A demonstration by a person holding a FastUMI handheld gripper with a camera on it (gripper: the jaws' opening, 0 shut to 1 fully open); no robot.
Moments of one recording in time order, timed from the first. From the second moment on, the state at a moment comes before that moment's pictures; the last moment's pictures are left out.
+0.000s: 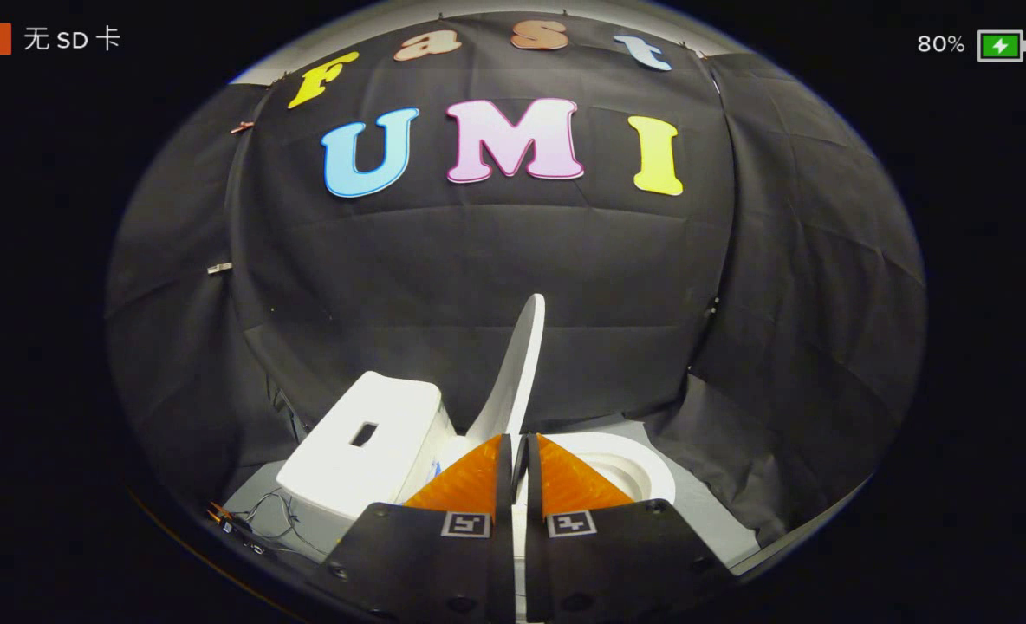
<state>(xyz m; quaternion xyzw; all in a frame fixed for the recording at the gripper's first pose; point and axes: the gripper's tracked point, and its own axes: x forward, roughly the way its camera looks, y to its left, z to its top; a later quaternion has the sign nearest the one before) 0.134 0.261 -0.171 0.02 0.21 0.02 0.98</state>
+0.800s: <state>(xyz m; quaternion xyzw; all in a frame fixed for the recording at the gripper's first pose) 0.126 0.415 -0.161 -0.04 0.18 0.08 0.98</state>
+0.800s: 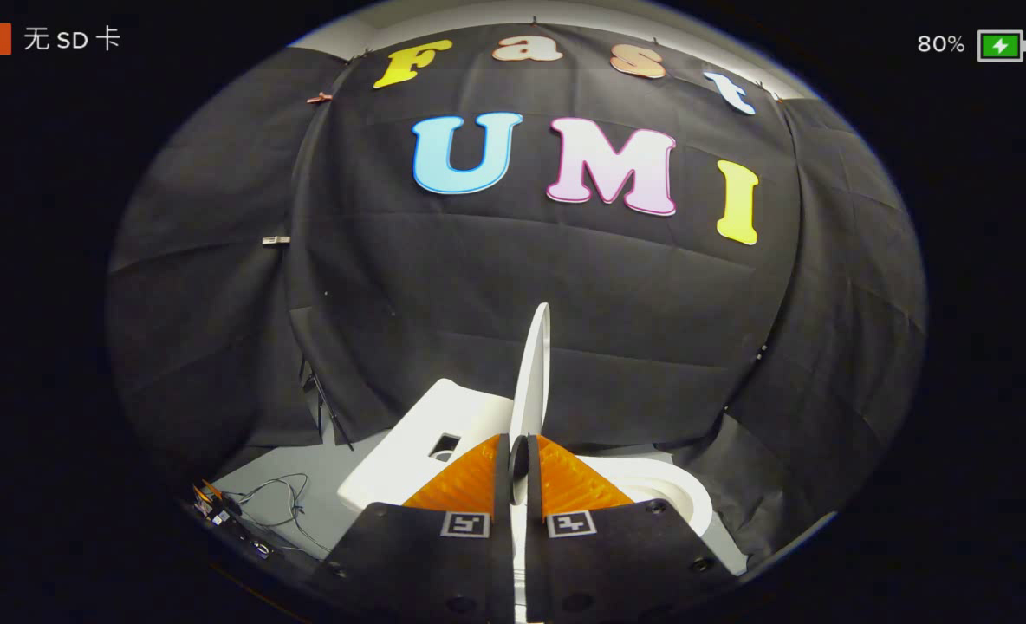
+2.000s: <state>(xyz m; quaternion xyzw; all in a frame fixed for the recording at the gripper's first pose) 0.108 0.462 -0.151 -0.06 0.17 0.14 0.97</state>
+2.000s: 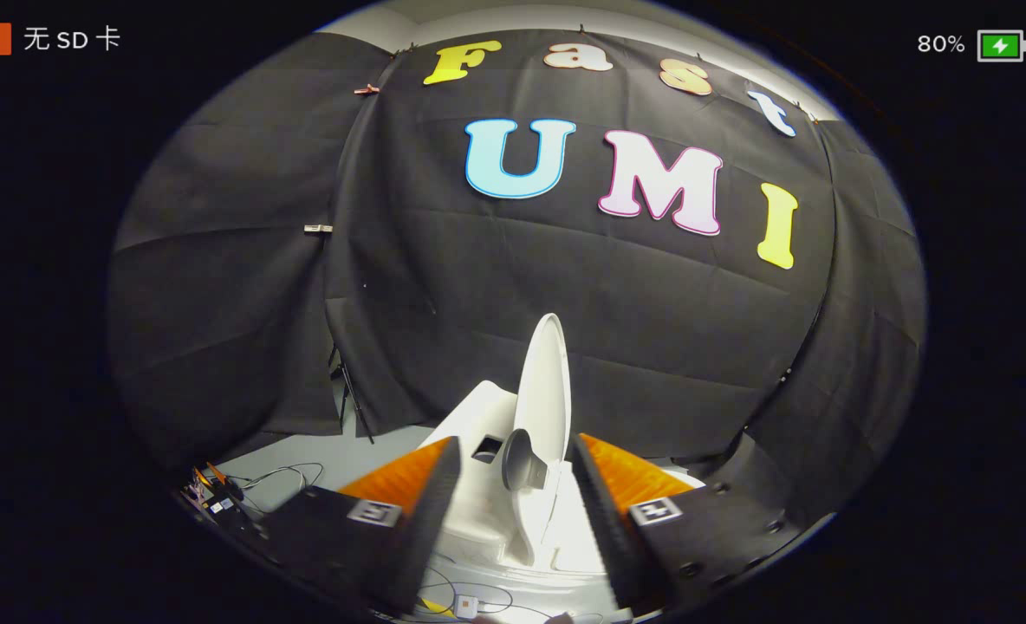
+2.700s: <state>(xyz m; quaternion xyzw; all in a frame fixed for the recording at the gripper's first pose) 0.073 0.391 -0.073 -0.02 0.12 0.13 0.98</state>
